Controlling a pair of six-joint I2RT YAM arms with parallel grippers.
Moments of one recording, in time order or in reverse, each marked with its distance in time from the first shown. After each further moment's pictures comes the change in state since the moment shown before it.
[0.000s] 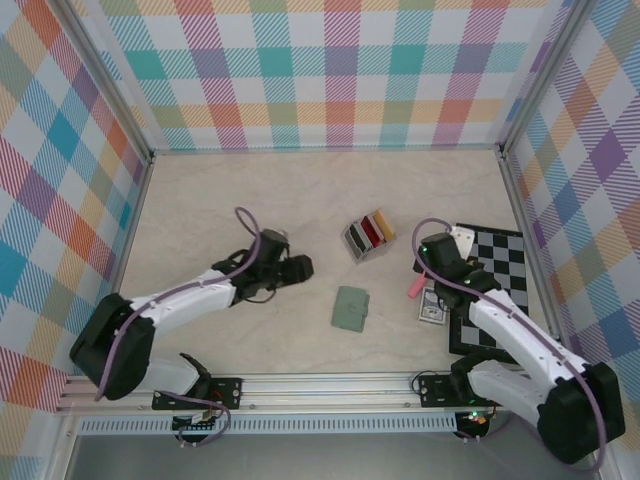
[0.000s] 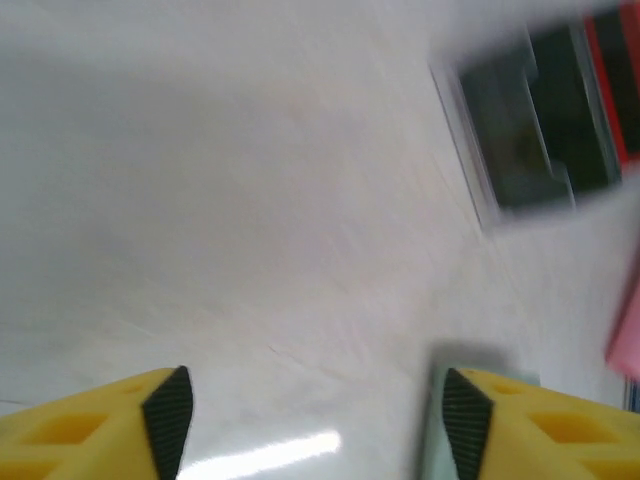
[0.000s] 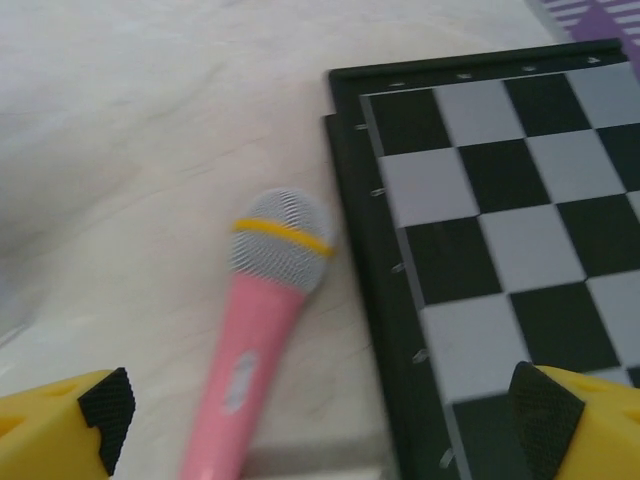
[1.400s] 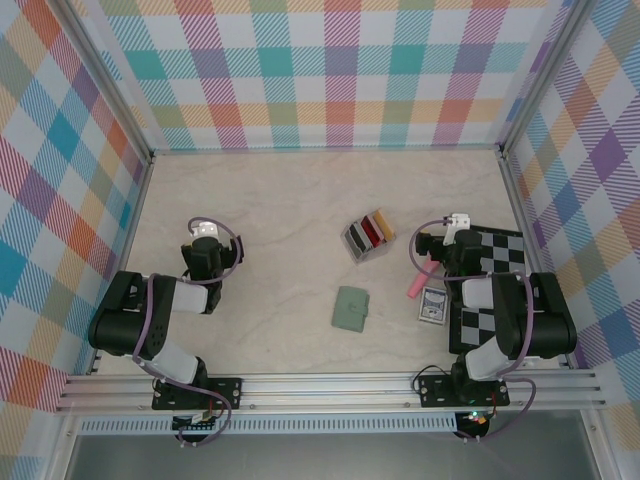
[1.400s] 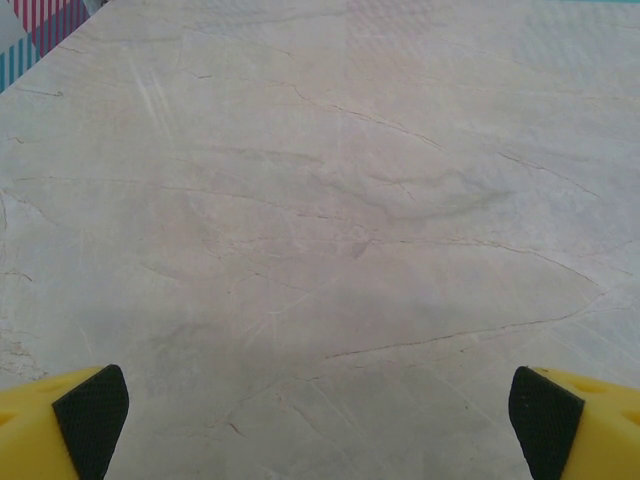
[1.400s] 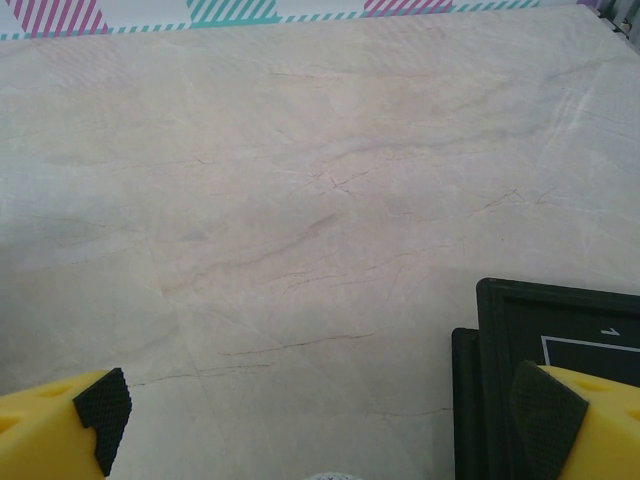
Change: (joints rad) left arm 0.464 0.241 -0.359 0.979 -0.301 0.626; right arm -0.316 0.510 -0.198 1.166 -0.507 -0.436
